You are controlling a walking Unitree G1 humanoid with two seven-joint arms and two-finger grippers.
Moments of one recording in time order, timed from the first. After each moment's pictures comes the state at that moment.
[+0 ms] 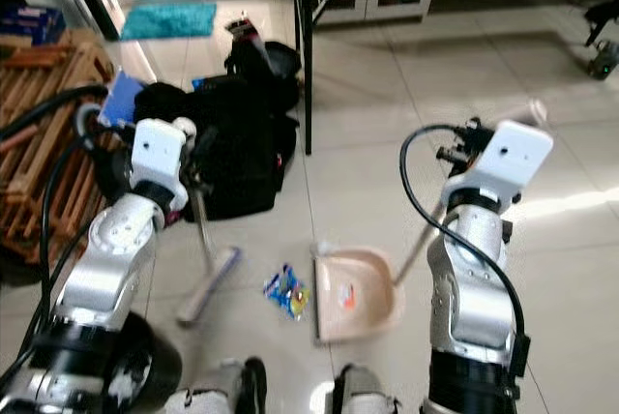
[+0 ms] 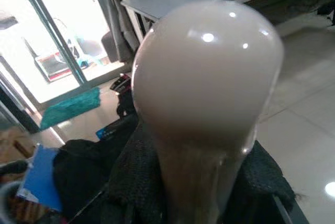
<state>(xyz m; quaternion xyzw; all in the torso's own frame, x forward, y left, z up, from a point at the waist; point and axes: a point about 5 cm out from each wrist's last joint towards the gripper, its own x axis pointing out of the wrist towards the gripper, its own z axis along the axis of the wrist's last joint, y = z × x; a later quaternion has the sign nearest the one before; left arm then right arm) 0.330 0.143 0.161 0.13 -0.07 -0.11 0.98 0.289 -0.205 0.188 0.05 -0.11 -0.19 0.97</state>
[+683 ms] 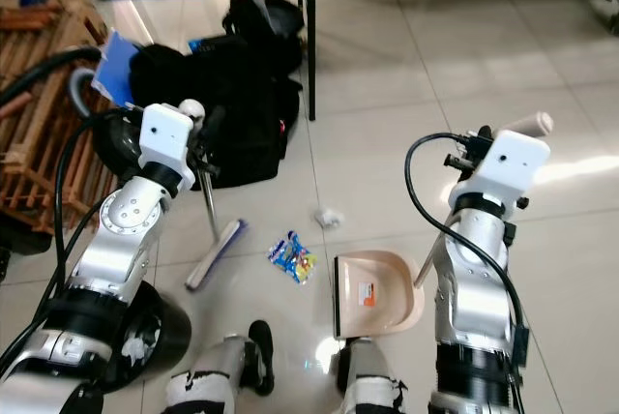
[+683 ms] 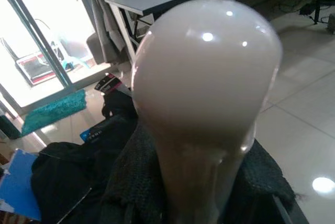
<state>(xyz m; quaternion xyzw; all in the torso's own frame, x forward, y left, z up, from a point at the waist) 0.352 0.139 0.168 0.12 -0.13 -0.13 0.98 0.302 -0.221 0.171 0.00 -0.11 -0.23 0.97</state>
